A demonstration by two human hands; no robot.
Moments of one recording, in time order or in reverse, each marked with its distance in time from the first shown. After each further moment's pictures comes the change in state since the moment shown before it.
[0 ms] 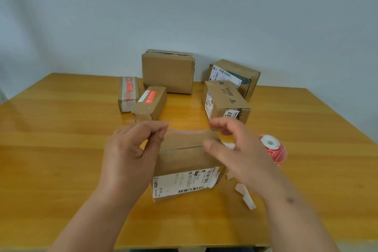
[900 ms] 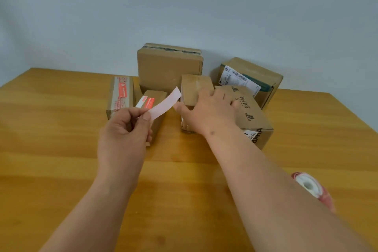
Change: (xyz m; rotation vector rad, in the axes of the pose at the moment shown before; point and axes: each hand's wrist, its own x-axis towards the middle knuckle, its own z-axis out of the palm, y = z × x) left_hand 0.087 -0.059 0.049 -0.326 0.157 -0.622; right_hand 0.212 0.020 0.062 -0.816 0.117 0.178
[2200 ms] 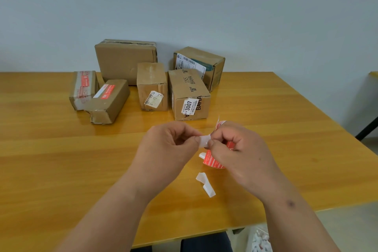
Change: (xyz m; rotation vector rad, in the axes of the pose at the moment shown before) left_hand -0.150 0.037 0.048 0.203 -0.684 0.132; right_hand -0.212 0.148 -0.056 0.817 0.068 -0.131
